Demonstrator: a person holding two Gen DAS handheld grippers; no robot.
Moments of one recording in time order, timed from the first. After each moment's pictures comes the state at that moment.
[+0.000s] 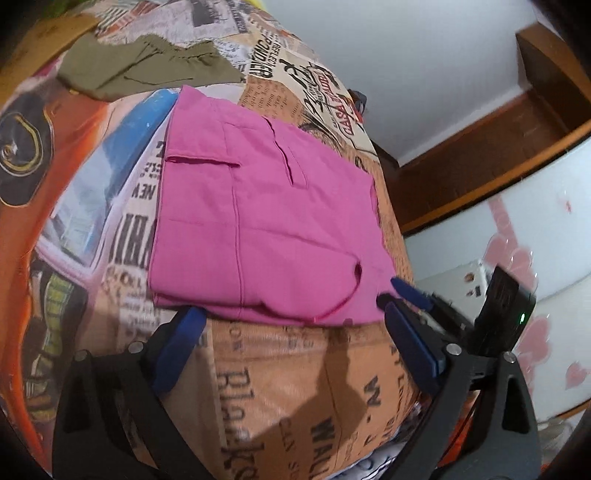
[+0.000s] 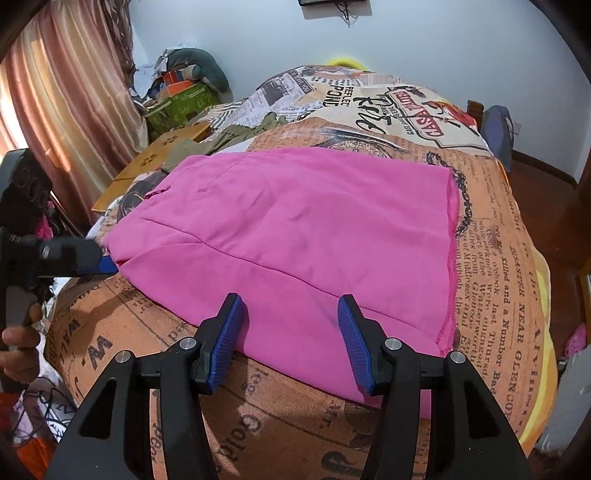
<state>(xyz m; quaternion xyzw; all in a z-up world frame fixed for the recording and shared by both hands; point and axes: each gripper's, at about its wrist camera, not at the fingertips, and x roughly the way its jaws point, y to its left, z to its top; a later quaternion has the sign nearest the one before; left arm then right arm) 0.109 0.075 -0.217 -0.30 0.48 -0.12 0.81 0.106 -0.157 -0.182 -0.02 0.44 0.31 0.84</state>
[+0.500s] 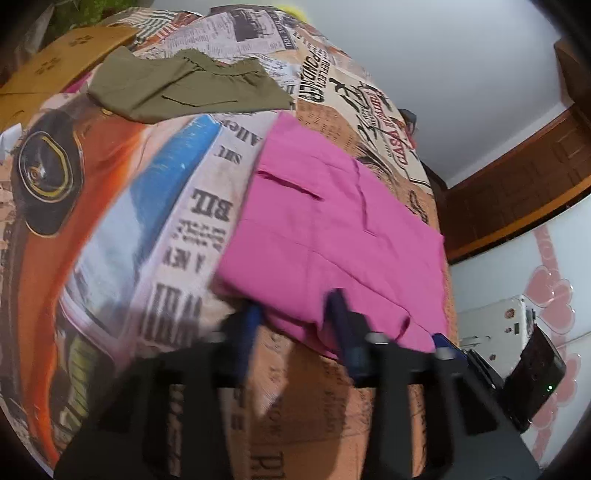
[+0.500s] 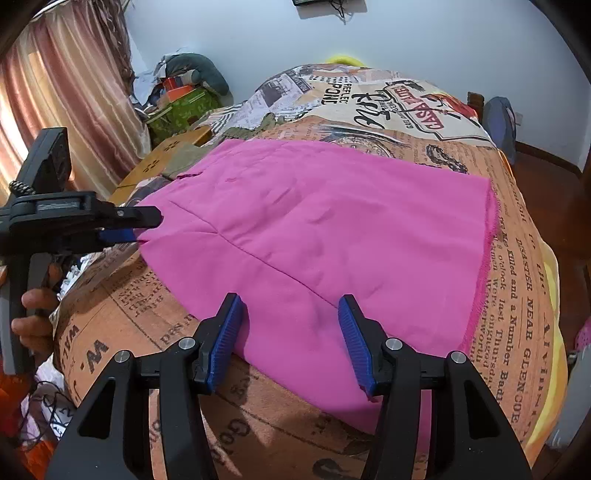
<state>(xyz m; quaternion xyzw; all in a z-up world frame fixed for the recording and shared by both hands) 0.146 0.087 -0.217 -0.28 0.49 -0.01 0.83 0.109 -0.162 -0.185 0.00 0.45 0.32 0.84</state>
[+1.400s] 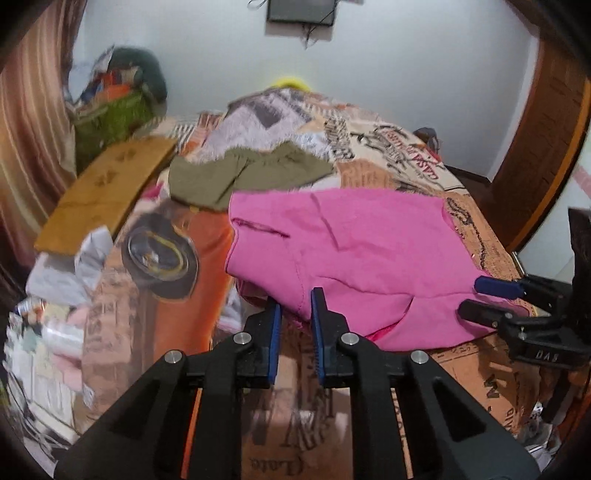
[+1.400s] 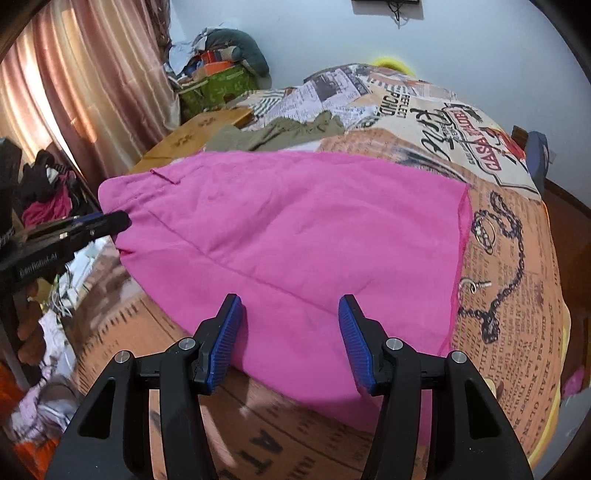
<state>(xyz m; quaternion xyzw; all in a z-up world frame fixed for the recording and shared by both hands) 0.070 0.100 -0.171 -0.07 0.39 0.07 0.91 0.106 -0.089 -0.155 -0.06 0.44 0.37 0.82</state>
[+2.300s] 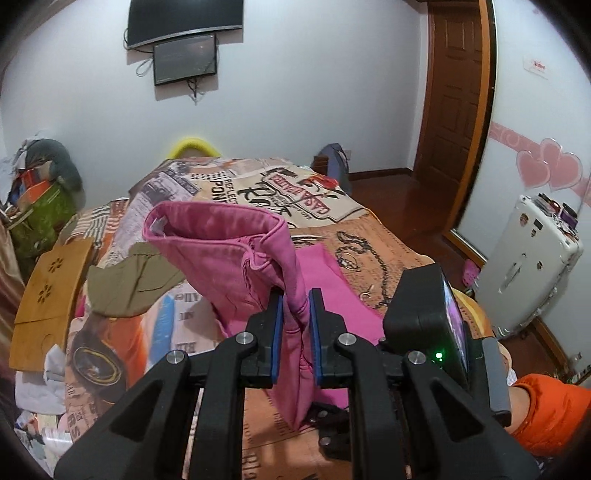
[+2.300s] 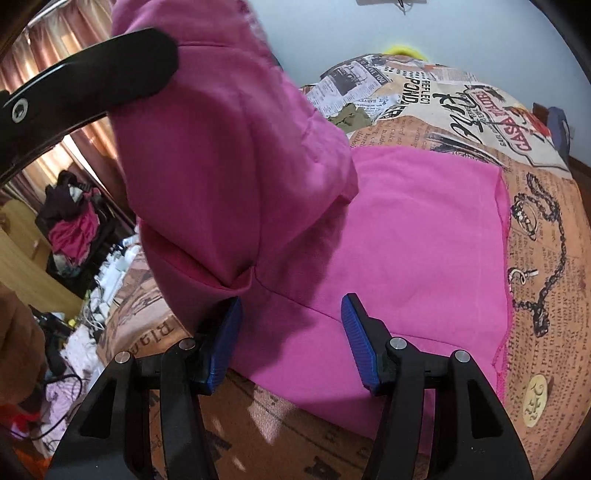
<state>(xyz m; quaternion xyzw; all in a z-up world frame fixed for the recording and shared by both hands) 0.114 -0.017 -0.101 0.02 0.33 -0.09 0.94 0.106 -0.079 -0.174 0.01 0.46 0.41 0.79</state>
